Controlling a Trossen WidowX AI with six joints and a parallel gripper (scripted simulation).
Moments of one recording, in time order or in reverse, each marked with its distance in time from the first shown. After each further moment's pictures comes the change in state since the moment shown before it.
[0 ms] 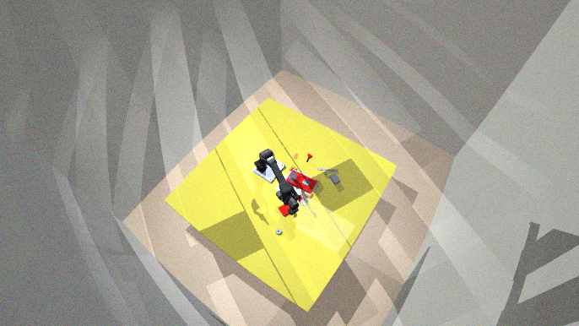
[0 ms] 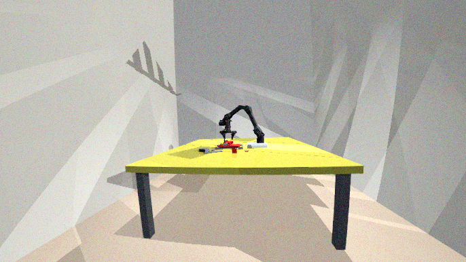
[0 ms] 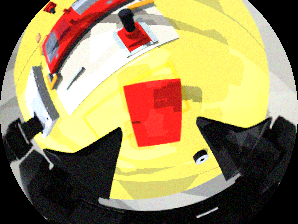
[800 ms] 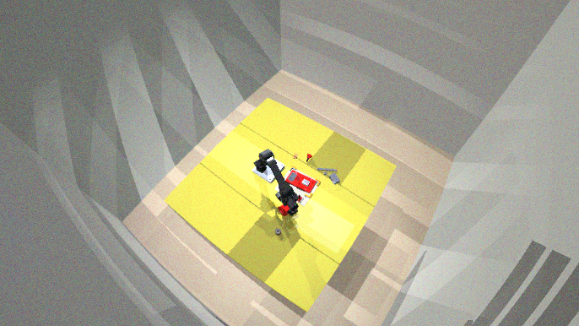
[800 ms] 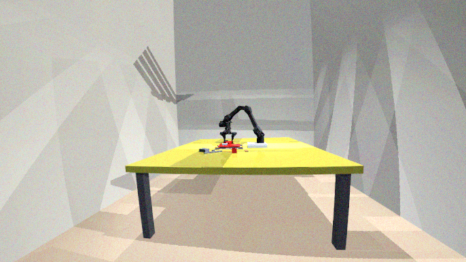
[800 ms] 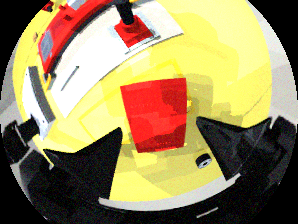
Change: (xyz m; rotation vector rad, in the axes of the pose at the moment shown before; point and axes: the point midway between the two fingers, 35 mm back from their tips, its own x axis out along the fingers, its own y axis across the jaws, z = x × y) arm 0.015 0.001 -0.001 0.000 0.000 0.000
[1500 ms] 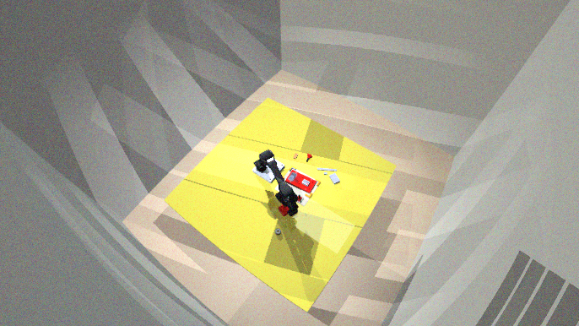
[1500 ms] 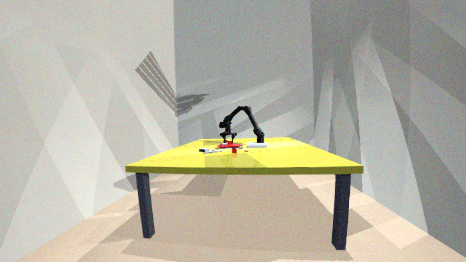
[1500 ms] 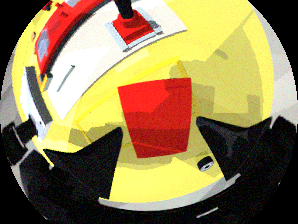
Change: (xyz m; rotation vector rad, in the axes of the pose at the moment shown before) arm 0.010 0.001 0.000 0.000 0.000 0.002
